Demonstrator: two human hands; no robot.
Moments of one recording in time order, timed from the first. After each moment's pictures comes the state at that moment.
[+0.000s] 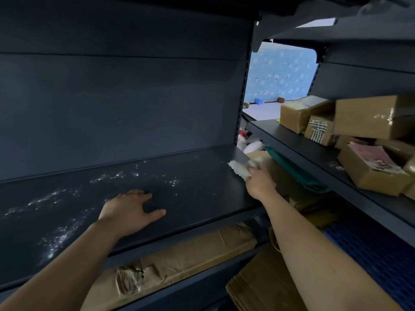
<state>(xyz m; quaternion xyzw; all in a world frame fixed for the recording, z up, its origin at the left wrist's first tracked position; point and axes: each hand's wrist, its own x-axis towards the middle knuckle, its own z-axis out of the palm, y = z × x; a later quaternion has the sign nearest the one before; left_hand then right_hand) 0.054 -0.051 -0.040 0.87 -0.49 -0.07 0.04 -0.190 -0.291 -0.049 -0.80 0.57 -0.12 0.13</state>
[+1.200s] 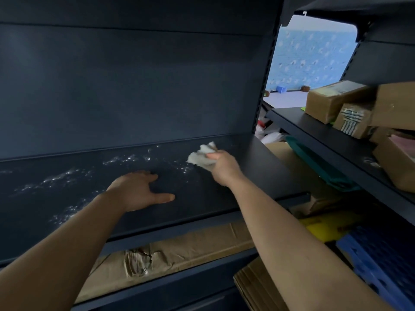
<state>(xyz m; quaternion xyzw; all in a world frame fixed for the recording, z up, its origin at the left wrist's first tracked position) 0.072 -0.059 -0.036 0.87 -0.47 -0.13 0.03 -0.080 -0.252 -0.051 -0.85 0.36 -0.19 0.34</state>
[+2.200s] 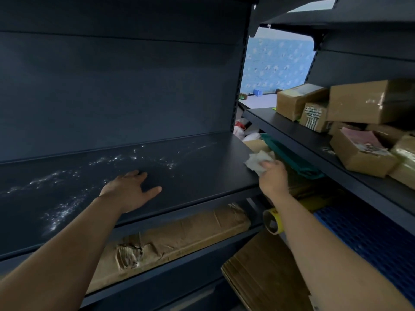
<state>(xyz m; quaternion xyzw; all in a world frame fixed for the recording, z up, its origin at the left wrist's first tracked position) 0.050 -0.053 -0.043 0.87 -0.48 -0.10 -0.03 -0.240 -0.242 -0.042 -0.75 0.57 -0.27 0.19</state>
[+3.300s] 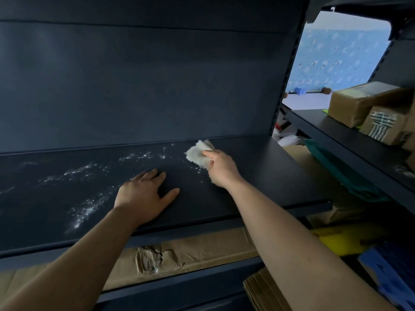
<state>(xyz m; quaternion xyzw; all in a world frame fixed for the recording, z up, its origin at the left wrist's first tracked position) 0.067 -0.044 -0.066 0.89 -0.45 0.04 0.04 -0.042 -0.238 -0.060 -0.89 0.33 -0.19 0.25</state>
